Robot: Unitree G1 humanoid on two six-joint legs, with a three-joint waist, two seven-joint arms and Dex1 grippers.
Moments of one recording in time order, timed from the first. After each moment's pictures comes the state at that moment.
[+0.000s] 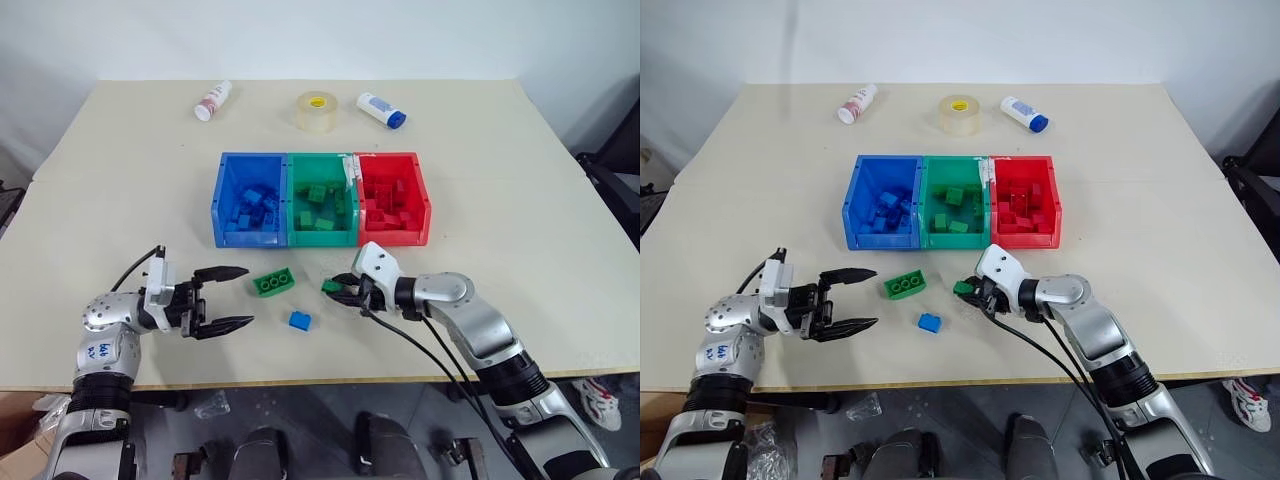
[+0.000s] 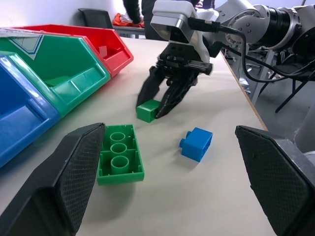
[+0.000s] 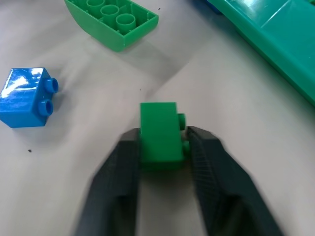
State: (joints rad) left arm -0.36 0.56 0.18 0.43 -0.52 -0.13 -1.50; right arm -0.51 -0.43 0.32 -0.03 0.16 0.46 0.85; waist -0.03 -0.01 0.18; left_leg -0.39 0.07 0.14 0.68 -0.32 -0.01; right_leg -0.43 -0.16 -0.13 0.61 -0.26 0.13
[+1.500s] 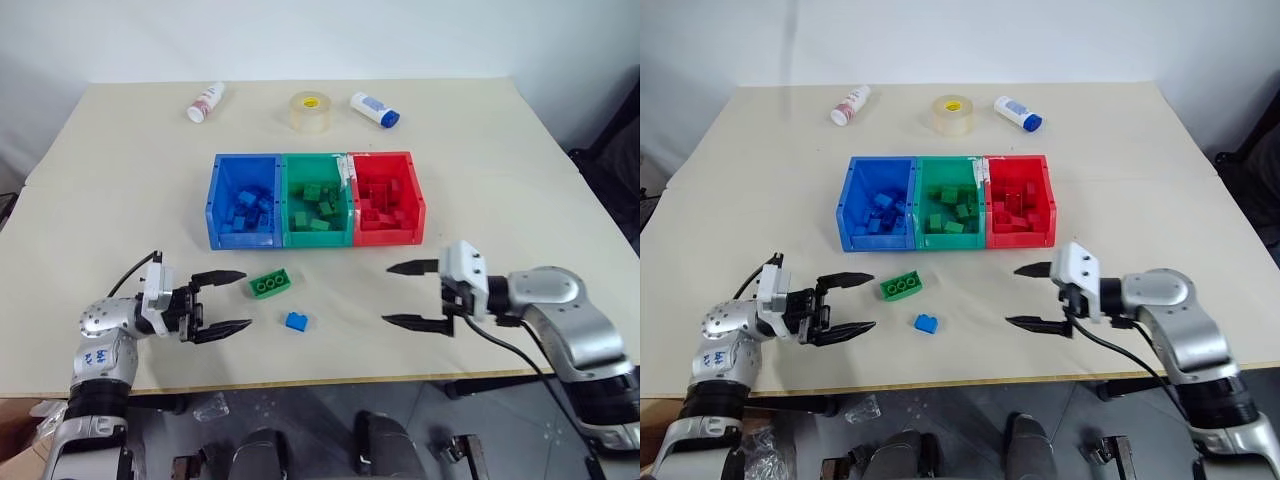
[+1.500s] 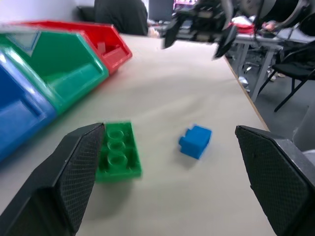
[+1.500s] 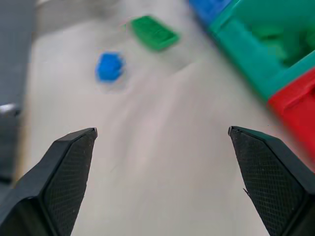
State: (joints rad) left arm -0.28 0.57 0.20 0.39 -0.52 -0.14 -1.46; right arm -0.31 -0.78 0.02 -0.15 0.40 0.28 1.26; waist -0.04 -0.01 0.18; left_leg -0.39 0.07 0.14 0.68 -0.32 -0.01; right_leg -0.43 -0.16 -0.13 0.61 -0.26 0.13
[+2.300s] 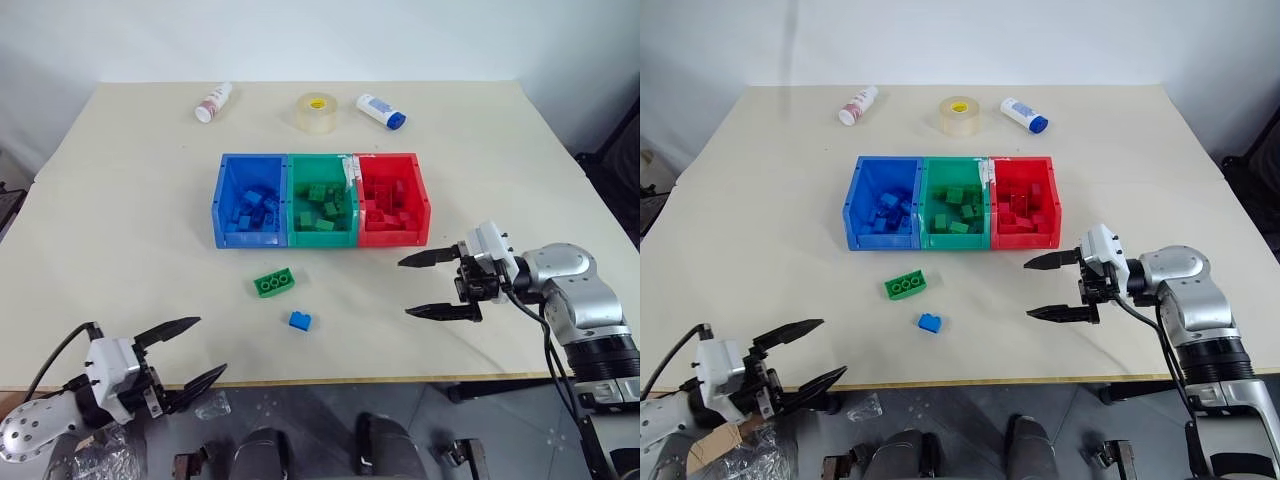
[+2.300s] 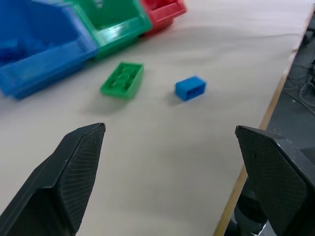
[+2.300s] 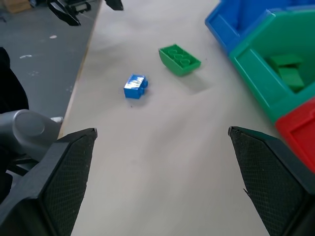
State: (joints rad) left arm 0.38 0.56 0.36 -0.35 -0.48 -0.04 -0.99; right arm -0.54 -0.74 0.08 0.24 0.48 0.13 1.53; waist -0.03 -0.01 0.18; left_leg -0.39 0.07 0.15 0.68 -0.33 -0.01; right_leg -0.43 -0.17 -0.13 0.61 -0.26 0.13
